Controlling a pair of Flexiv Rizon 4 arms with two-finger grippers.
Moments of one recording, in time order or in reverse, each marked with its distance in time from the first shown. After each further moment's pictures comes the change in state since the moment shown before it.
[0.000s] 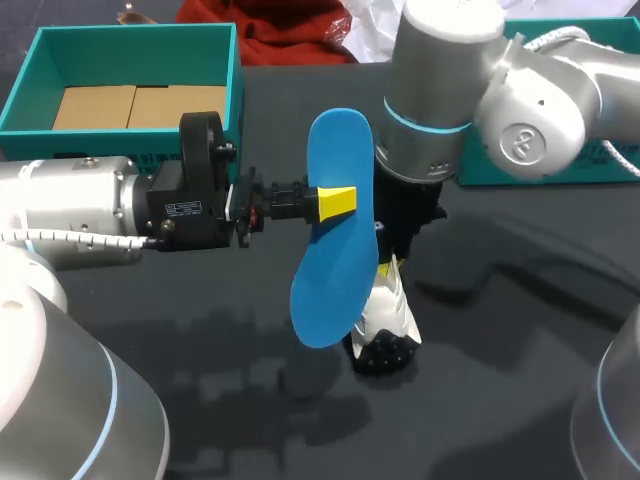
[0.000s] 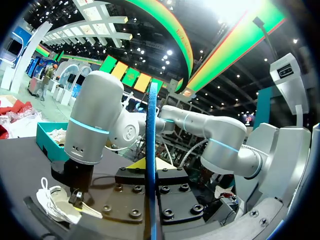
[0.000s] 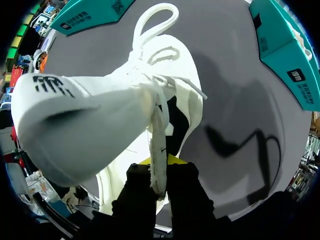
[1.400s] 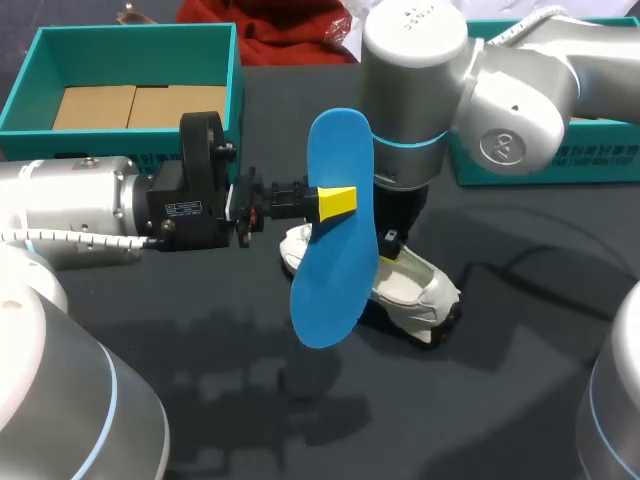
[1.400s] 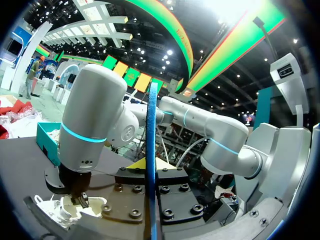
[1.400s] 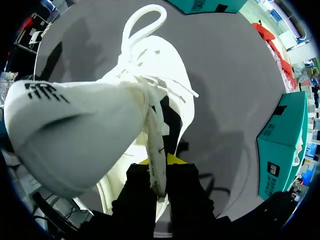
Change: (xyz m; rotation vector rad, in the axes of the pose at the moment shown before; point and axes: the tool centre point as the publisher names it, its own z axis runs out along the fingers) left arm 0.000 0.000 0.000 0.000 -0.002 0.000; right arm -0.024 0.023 0.000 0.007 -0.205 -0.710
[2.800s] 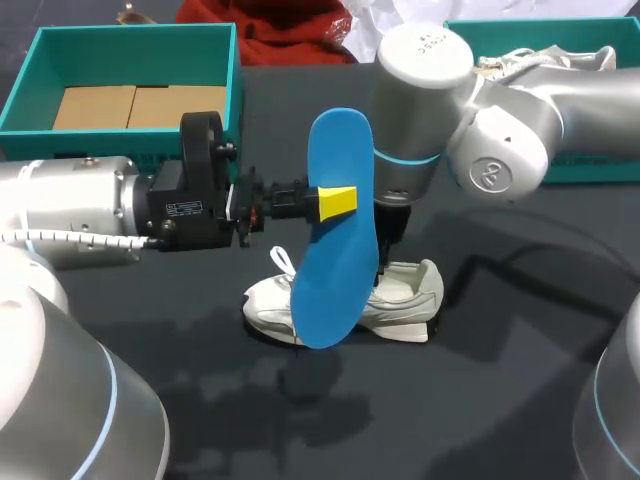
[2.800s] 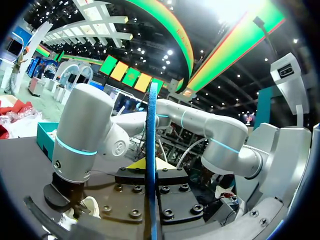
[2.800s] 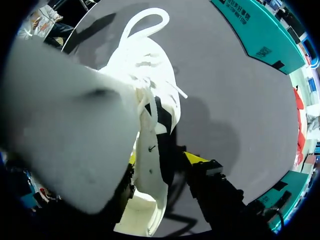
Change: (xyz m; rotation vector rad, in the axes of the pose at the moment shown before) left arm 0.000 0.000 0.000 0.000 -0.003 0.000; right arm 0.019 0.034 0.037 -0.131 0.098 -0.507
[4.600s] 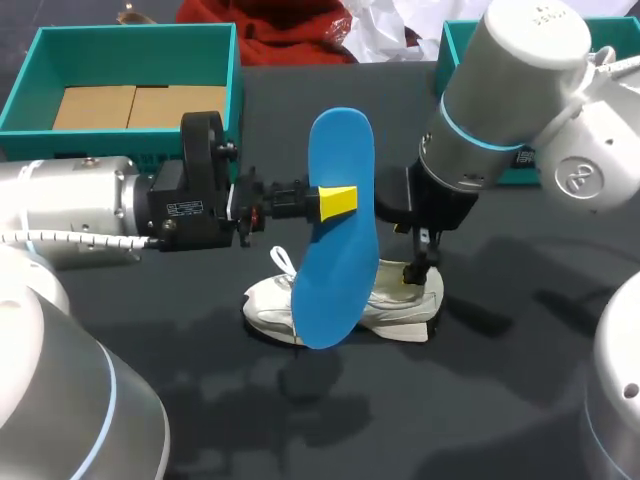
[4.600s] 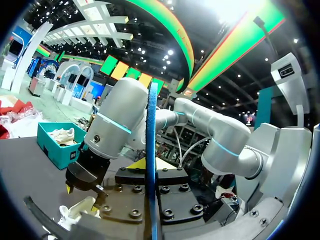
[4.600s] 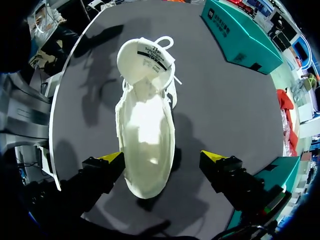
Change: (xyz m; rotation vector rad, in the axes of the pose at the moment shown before) left arm 0.000 0.000 0.001 0.000 -0.004 0.000; right arm 0.017 -0.041 -0.068 -0.093 -0.081 0.000
